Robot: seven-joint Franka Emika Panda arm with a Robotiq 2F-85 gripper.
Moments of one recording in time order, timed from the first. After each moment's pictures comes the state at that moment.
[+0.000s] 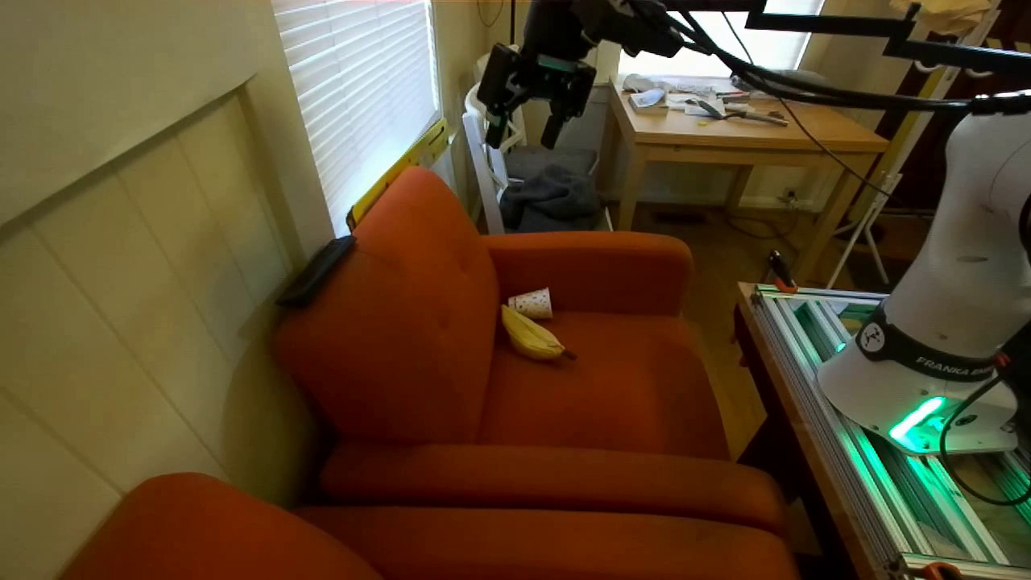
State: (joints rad) arm -0.13 -0.26 -0.06 -2.36 0.08 2.40 0.55
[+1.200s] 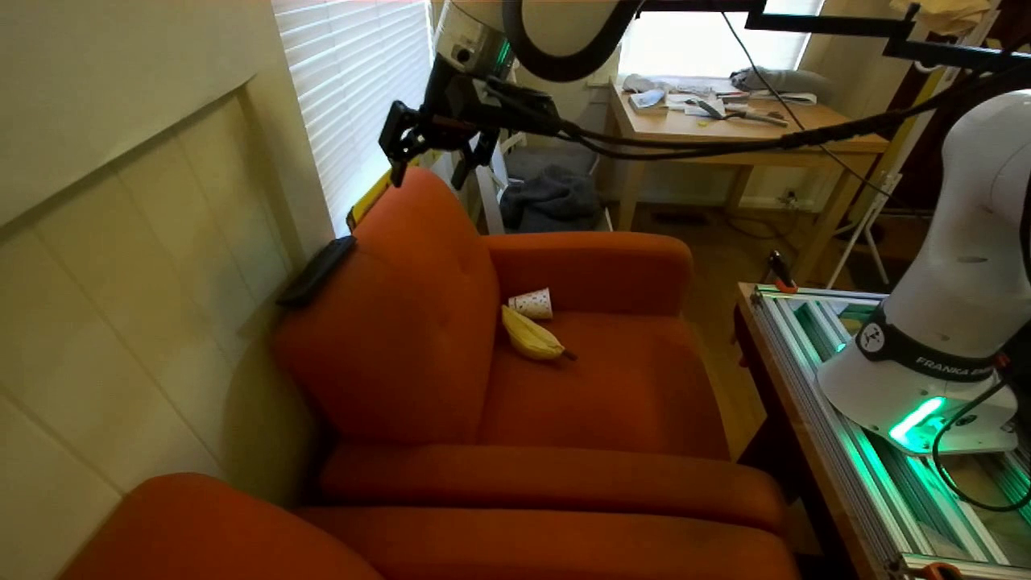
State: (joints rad) arm -0.10 0.13 -0.04 -2.15 0.06 2.71 0.68
